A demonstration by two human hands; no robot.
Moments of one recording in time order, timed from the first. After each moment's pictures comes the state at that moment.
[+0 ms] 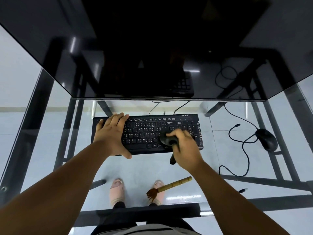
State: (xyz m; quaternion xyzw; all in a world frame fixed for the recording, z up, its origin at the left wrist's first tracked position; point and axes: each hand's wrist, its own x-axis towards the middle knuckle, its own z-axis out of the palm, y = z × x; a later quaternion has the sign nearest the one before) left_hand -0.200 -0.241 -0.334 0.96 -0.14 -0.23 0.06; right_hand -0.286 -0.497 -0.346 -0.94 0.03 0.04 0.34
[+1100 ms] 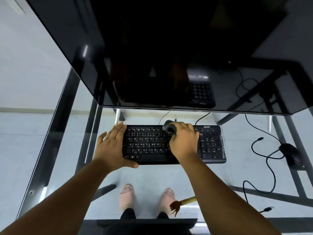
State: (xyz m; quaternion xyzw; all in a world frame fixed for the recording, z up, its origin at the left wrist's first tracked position) left_hand -0.208 -0.164 -0.344 0.97 -0.11 -0.19 0.12; right_hand -0.212 -0.406 -0.344 -0.97 0.12 -0.01 0.21
